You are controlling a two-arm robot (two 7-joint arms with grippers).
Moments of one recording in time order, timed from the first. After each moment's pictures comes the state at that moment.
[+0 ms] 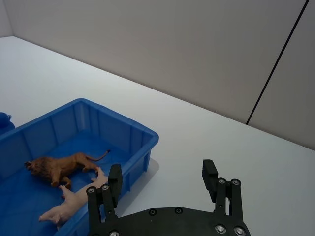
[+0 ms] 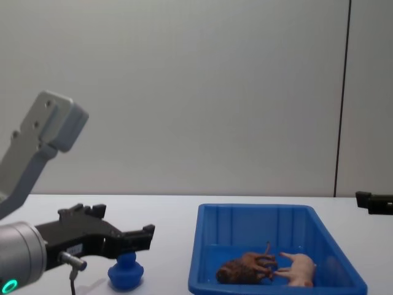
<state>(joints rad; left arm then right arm) -0.24 0.42 0.40 -1.45 -0.26 0.07 -0.16 0.19 0.41 -0.15 -1.51 0.23 0.16 0.42</state>
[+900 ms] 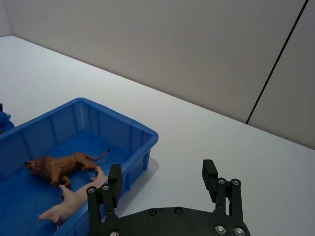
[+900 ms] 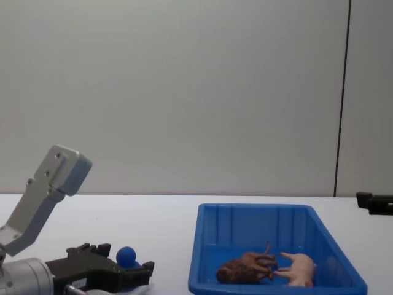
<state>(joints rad) -0.37 0.34 0.40 -1.12 -0.27 -0.01 -0.31 0.19 0.41 -0.15 -1.51 0.23 0.16 0.42</state>
